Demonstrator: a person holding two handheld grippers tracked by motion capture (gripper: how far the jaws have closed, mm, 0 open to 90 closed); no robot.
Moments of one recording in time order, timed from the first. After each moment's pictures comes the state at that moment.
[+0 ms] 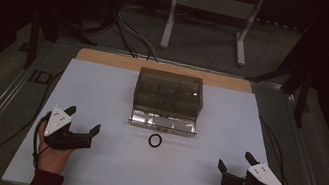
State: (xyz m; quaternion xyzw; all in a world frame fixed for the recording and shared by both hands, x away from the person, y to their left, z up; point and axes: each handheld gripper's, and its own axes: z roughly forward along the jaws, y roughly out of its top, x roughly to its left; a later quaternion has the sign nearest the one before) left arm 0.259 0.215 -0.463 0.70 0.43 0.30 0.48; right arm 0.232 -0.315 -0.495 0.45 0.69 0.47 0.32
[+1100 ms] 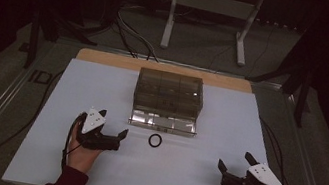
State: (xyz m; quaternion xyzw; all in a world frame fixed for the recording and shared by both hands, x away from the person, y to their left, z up) left arm 0.281 0.152 -0.474 0.74 0.41 0.25 0.48; right arm 0.231 -0.314 -0.495 0.45 0.68 0.48 0.32
